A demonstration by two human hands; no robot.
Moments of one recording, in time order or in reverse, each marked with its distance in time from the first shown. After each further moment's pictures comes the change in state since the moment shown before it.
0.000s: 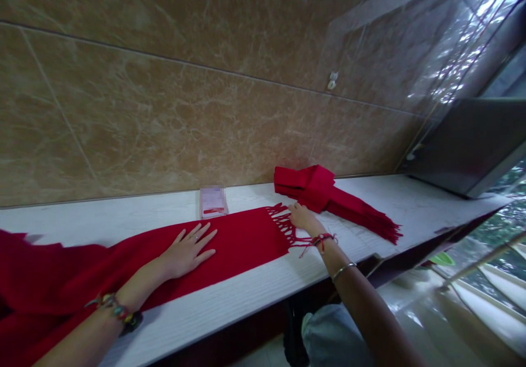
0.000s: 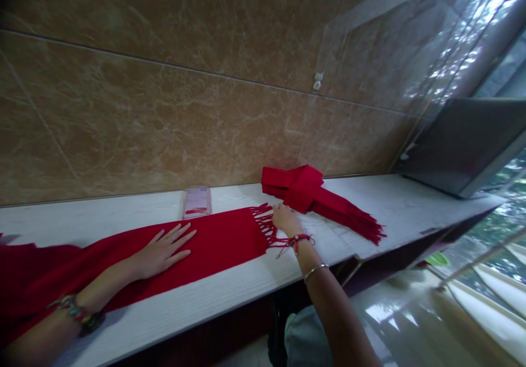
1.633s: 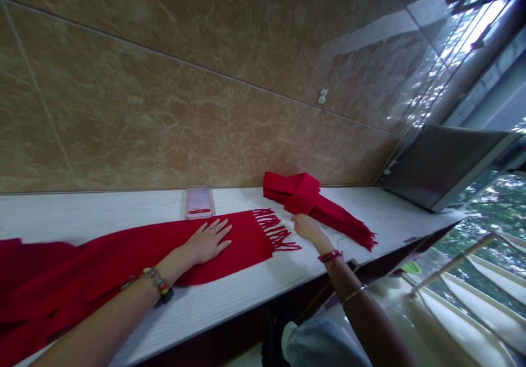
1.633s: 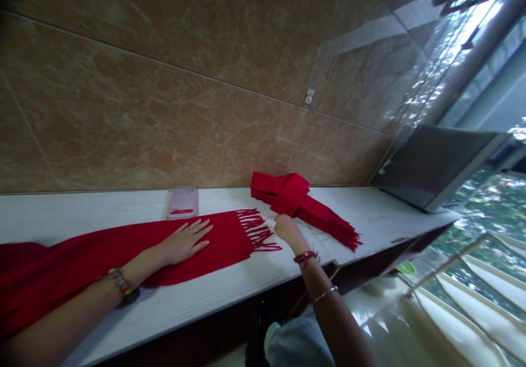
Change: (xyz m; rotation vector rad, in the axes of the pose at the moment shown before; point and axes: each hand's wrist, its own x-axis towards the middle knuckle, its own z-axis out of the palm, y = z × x) left_hand 0.057 0.058 0.000 0.020 0.043 0.114; right_hand -0.032 0.020 -0.017 0.199 0.027 0.158
